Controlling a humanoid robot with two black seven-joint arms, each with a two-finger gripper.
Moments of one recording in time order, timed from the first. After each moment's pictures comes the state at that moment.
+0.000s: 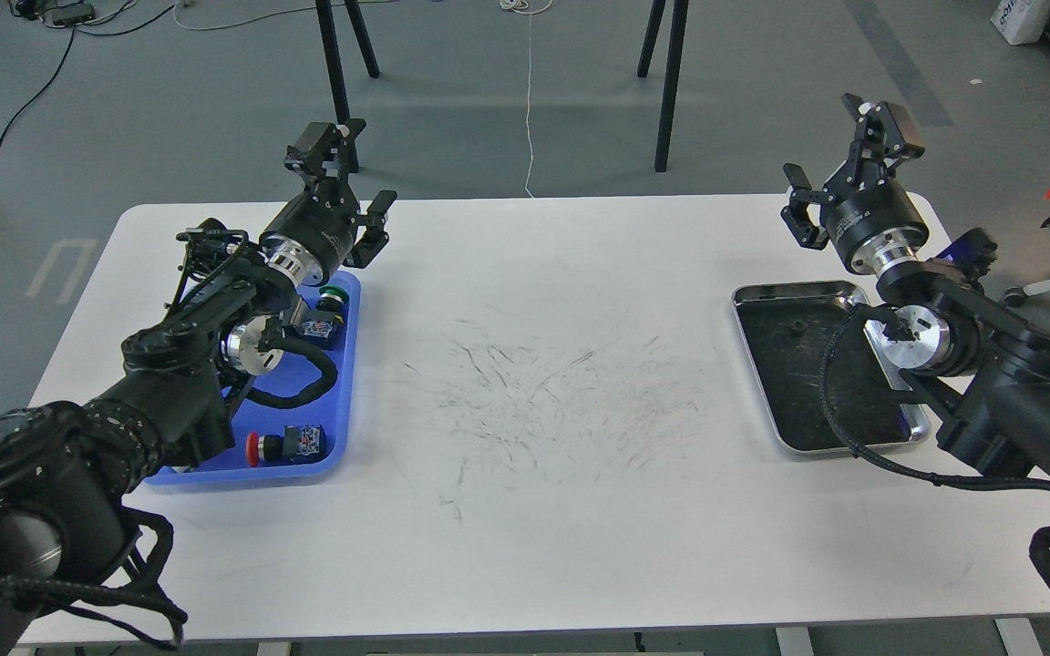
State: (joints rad) left arm -0.93 0.03 -0.46 -0.22 0.19 -0.39 -0.49; right arm 0.87 -0.30 0.42 0.55 0.06 0.22 0.49
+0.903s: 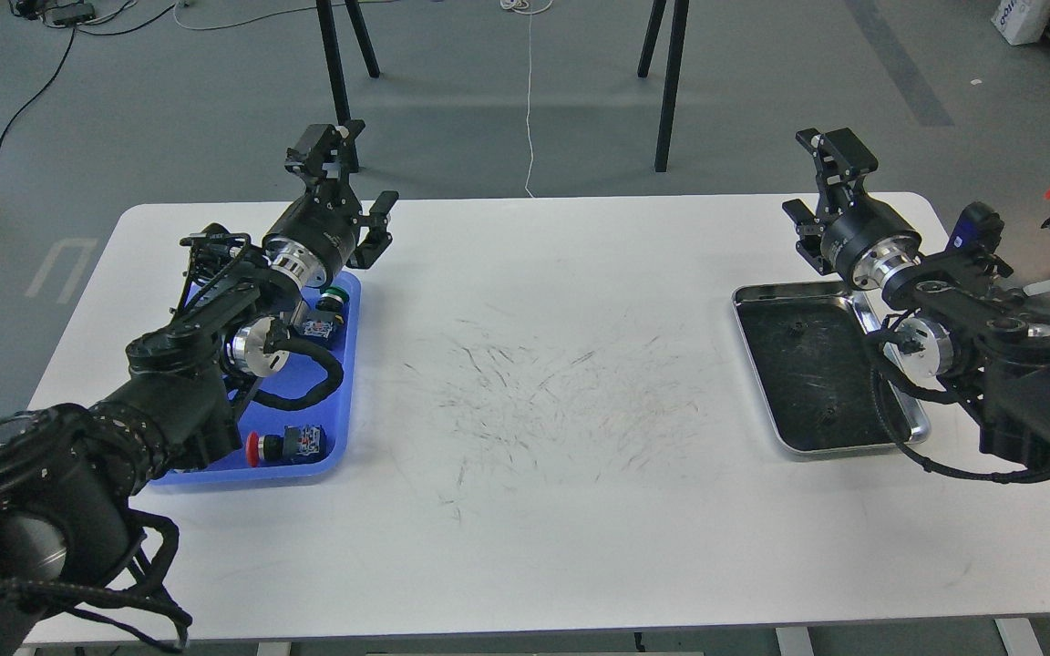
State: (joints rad) left arm -0.93 0.02 -0.46 -0.22 0.16 -0.38 -0.49; right arm 1.00 -0.31 -0.06 0.45 -0.02 0.14 0.49
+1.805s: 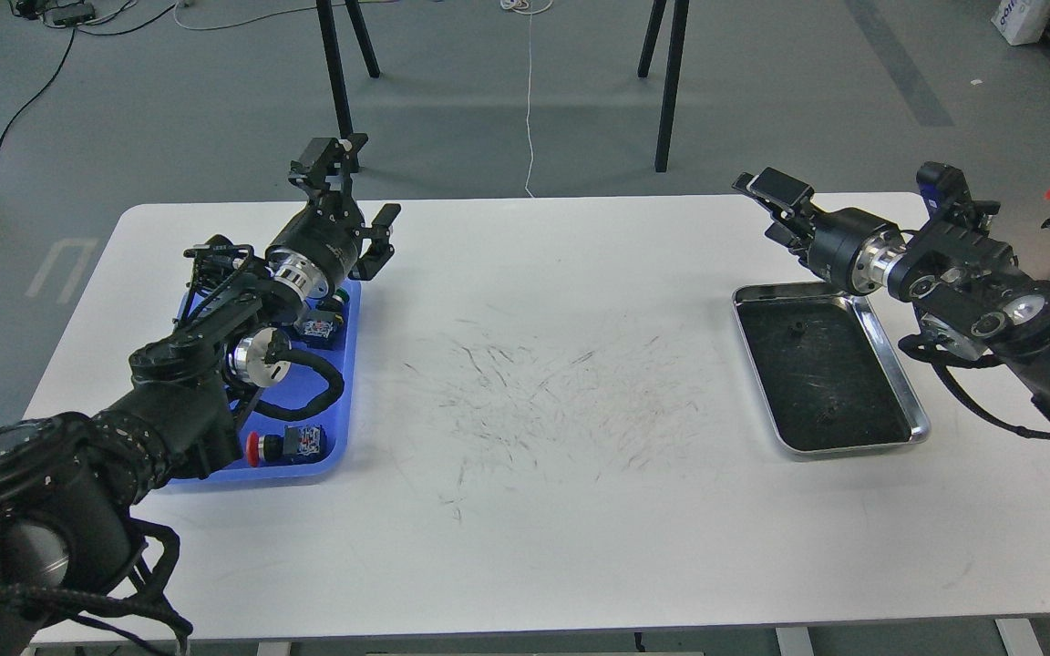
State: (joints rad) left arm -0.91 0.02 -0.45 -0.22 0.16 -0.39 -0.49; right arm 1.11 -0.33 -0.29 0.40 -0.41 0.24 0.49
